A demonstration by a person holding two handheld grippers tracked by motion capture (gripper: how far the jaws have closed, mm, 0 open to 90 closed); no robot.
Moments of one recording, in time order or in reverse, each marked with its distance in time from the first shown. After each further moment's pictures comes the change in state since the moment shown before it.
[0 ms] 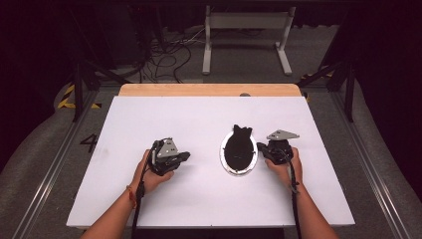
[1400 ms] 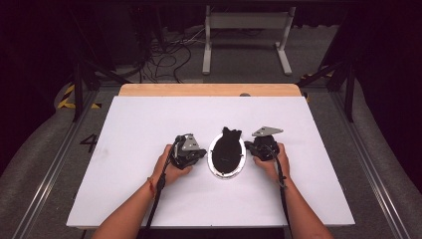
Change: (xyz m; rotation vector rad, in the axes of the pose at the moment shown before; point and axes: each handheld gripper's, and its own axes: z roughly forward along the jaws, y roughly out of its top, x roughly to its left) left arm -0.004 0.025 0.054 0.057 -0.011 0.020; right arm 0.025 0.020 0.026 0.038 0.052 -0.038
